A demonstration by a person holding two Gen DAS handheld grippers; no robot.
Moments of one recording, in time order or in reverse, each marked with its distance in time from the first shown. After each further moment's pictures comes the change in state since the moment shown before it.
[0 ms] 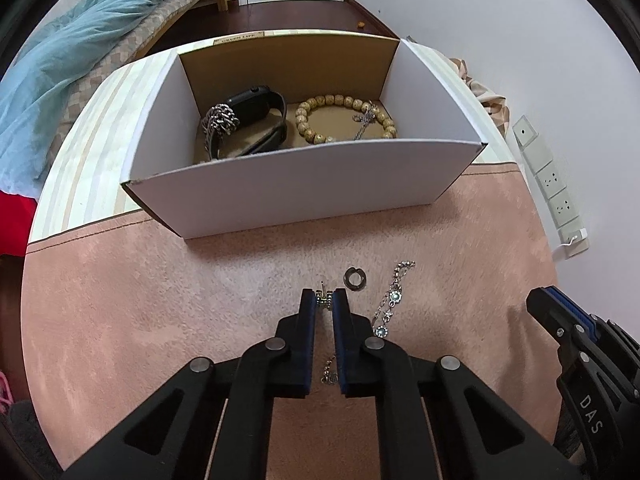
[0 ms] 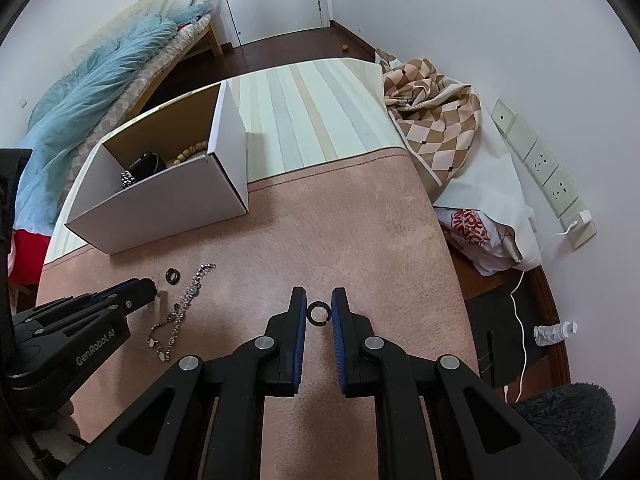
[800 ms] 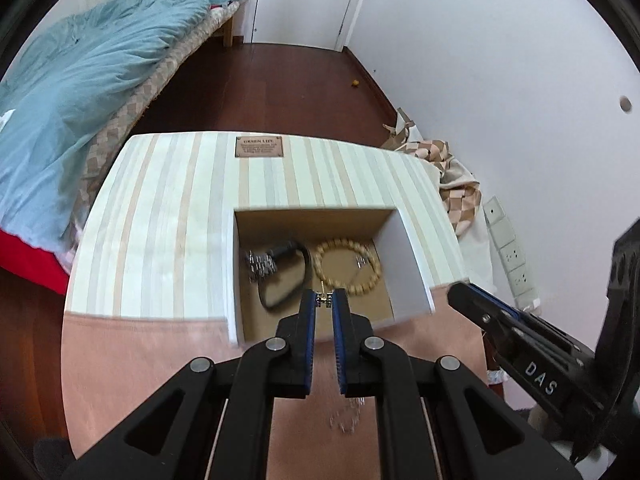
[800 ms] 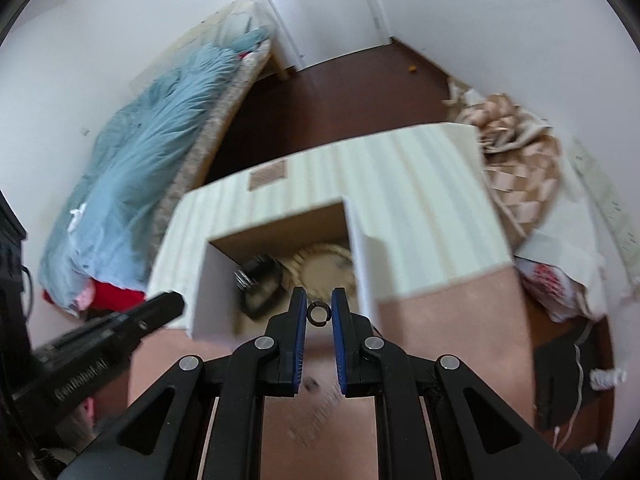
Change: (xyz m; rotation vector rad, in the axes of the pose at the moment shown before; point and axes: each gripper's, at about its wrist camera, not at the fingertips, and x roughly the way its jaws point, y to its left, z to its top) left arm -0.092 0.045 0.087 -0.079 -0.140 -0.123; right arm -0.024 0.060 0.113 -0.009 -0.033 0.315
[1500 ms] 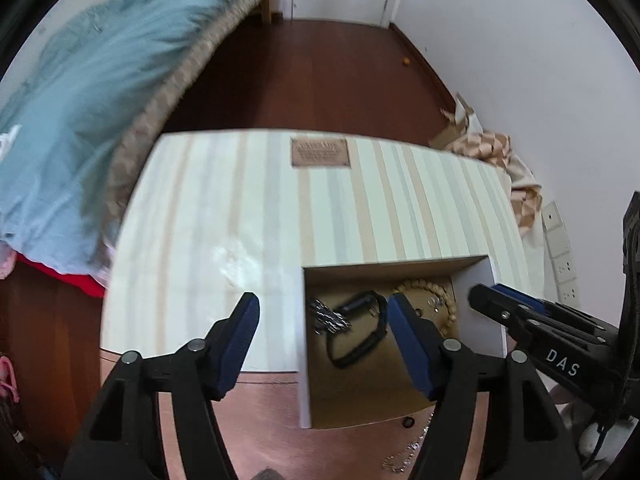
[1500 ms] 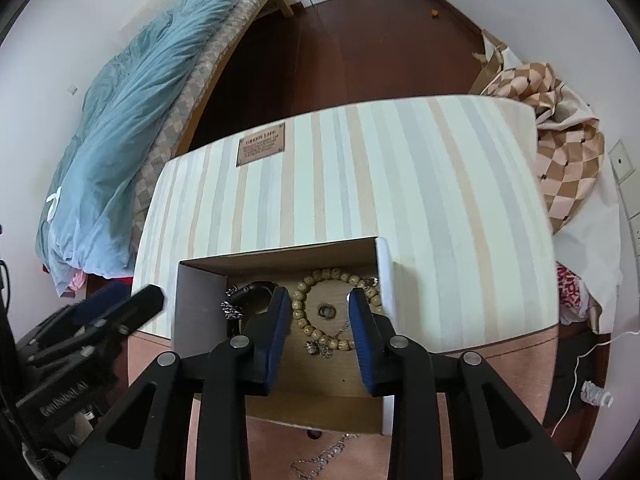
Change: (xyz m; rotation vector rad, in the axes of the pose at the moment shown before) left arm 0.034 0.033 0.052 -0.036 0.078 0.196; right arm 0.085 -0.002 0.062 -0.019 0.241 -0.015
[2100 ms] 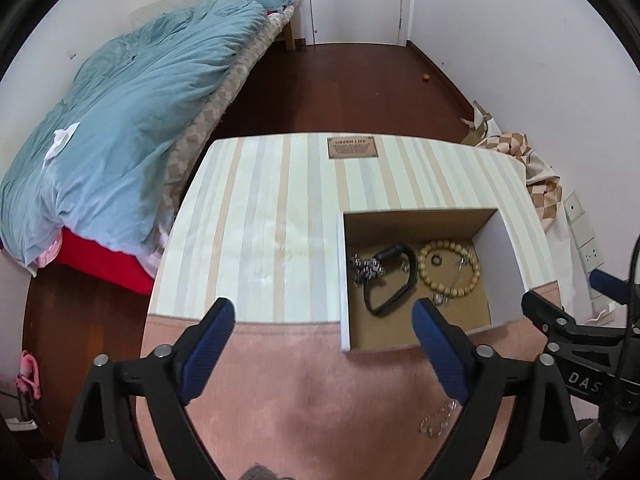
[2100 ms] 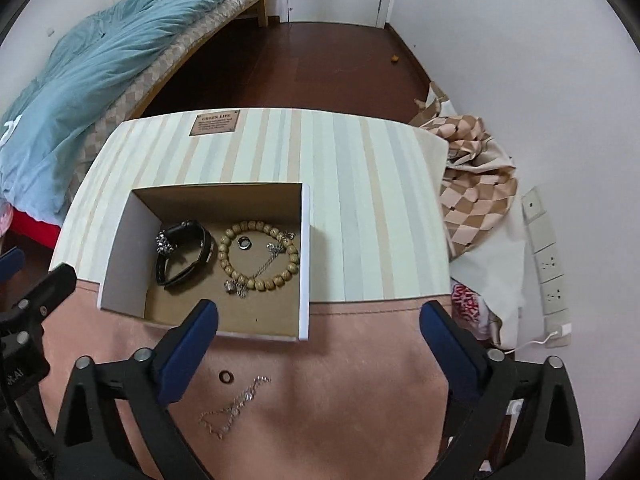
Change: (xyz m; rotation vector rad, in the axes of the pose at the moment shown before) left arm -0.035 0.001 -0.063 0.028 -0.083 0.138; right arm -0.048 0.020 -0.066 -0.175 -0.095 -0.365
